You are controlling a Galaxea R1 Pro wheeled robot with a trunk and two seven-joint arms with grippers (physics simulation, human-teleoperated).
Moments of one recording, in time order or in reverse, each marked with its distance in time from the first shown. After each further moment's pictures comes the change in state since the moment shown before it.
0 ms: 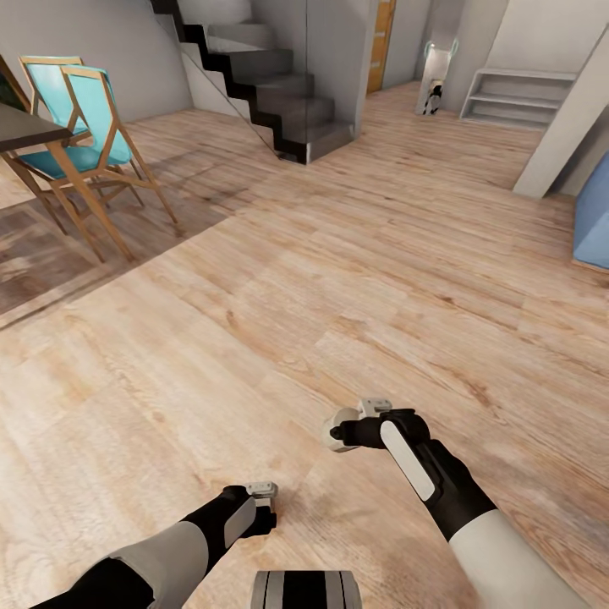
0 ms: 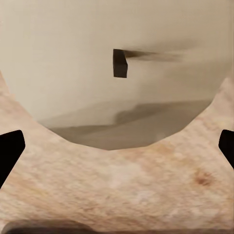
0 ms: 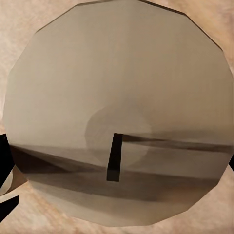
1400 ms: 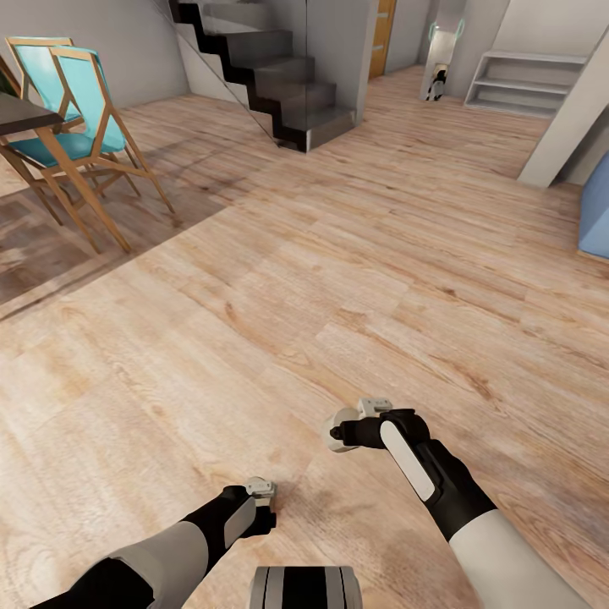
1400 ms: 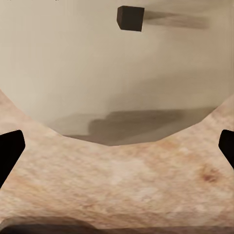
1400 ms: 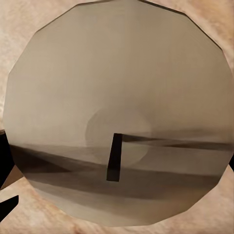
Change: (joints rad) left arm 0.000 0.000 0.000 0.000 0.000 -0.001 0.000; right arm 0.000 0.000 0.001 0.000 0.000 0.000 0.000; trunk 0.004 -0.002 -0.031
